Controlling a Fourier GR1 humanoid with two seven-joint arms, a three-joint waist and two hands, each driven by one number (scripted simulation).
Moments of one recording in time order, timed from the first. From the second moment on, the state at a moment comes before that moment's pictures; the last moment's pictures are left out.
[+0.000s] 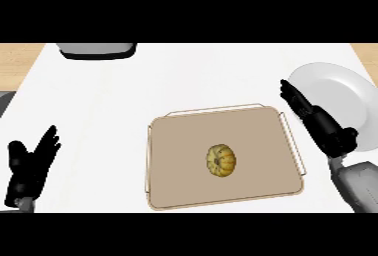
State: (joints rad) left arm 0.02 0.44 -0.03 -1.30 0.21 0.18 0.14; right arm -0.29 -0.51 0.29 -1.35 -0.24 0.05 -0.15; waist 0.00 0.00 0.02
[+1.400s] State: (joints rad) left arm 0.01 0.21 -0.19 -1.44 0.22 0.16 0.21; right arm -0.82 -0.48 0.72 -1.76 0.56 0.29 0.54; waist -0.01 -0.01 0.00
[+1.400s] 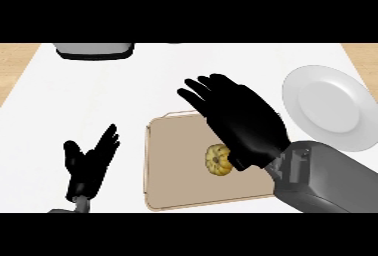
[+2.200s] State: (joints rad) left arm 0.00 0.19 -0.16 -1.40 0.21 0.12 0.18; right arm -0.75 -0.20 0.94 -1.66 0.81 0.55 0.86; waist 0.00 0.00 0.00
